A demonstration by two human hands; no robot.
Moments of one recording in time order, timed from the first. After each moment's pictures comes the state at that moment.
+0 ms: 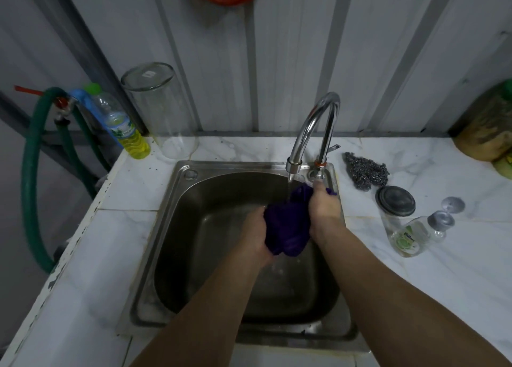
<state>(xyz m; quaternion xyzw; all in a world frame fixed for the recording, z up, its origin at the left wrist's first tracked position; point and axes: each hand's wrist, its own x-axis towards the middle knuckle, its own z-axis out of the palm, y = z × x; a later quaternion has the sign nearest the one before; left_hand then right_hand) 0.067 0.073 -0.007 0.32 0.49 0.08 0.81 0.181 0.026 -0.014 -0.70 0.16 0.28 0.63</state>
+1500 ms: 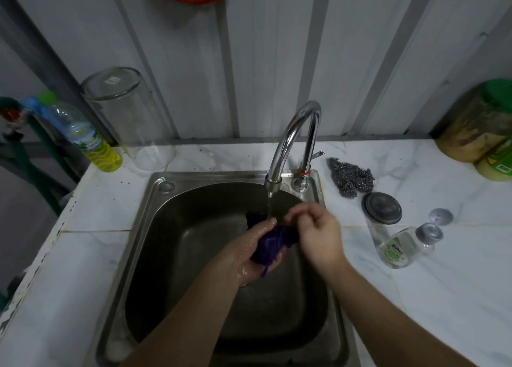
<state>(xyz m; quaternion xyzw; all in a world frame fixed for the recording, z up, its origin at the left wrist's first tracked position) 0.076 0.093 -0.030 0.31 0.43 -0.06 0.85 0.175 -0.025 -0.009 -0.74 -0.18 0.21 0.61</state>
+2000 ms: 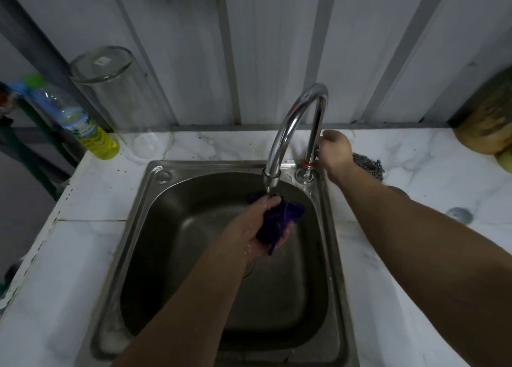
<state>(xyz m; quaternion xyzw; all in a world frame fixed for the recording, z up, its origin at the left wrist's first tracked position) 0.108 0.095 -0.002 0.28 0.47 -0.02 0.84 0.344 0.059 -0.027 -0.79 -0.06 0.23 0.57</state>
